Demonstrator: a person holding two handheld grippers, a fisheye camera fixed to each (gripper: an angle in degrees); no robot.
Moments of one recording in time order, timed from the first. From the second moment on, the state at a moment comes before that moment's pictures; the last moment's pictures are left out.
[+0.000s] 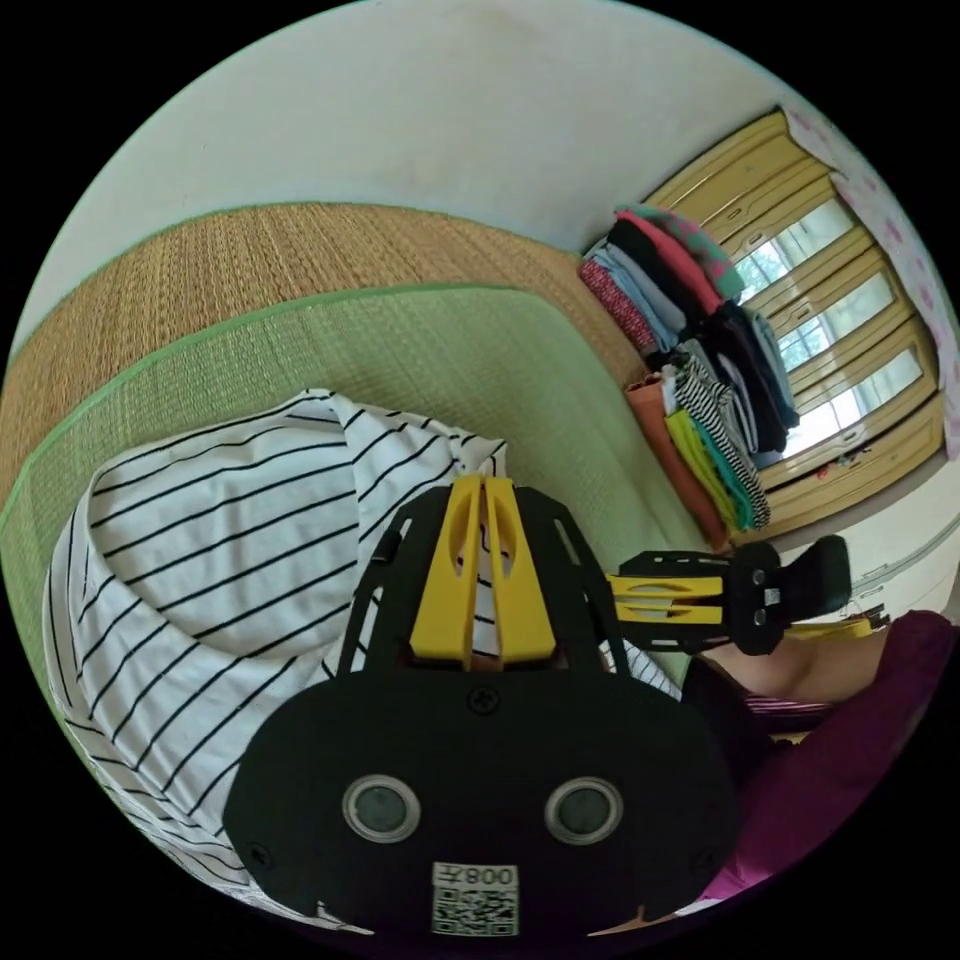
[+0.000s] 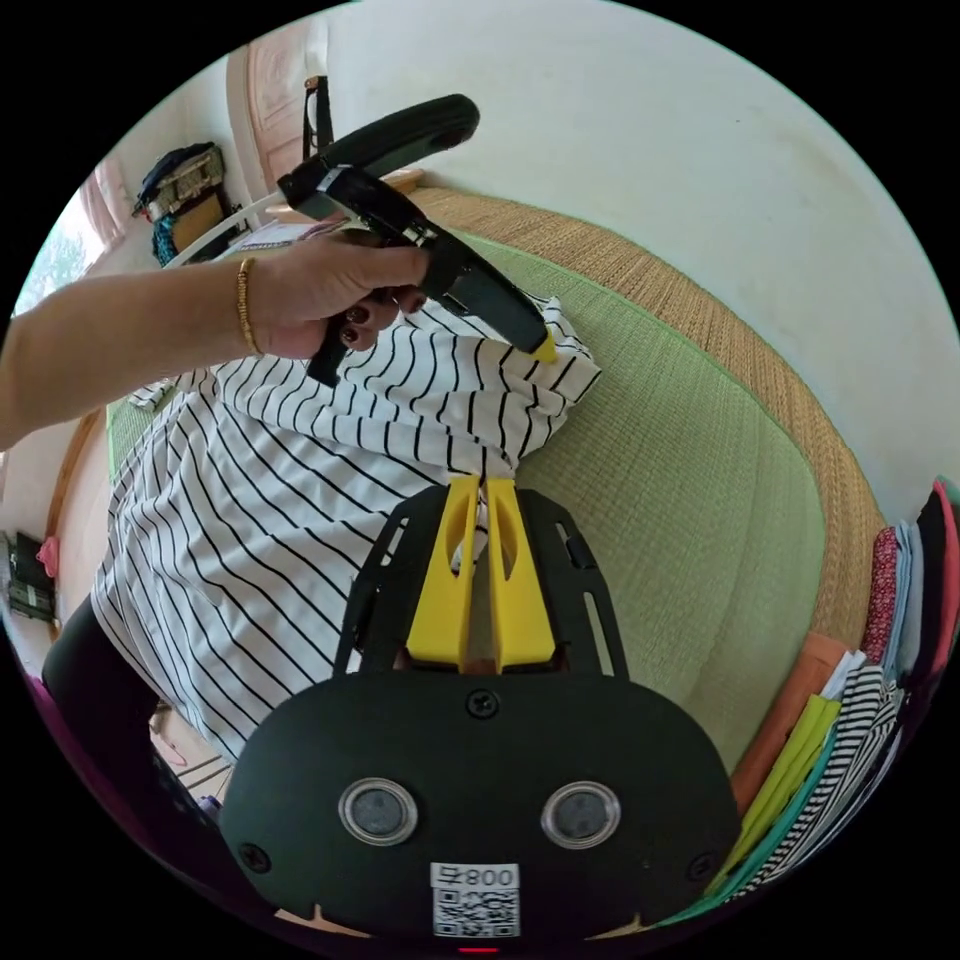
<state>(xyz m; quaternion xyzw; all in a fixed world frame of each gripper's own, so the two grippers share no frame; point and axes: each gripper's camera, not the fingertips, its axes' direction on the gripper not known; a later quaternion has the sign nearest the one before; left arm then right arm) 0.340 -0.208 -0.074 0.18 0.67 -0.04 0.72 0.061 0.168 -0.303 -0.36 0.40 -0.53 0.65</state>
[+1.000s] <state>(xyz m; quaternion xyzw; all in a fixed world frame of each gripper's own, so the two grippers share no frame) 0.406 -0.208 -0.097 0.20 0.72 -0.06 0.66 0.085 0.126 -0.439 -0.30 0.34 -0.41 0.79</state>
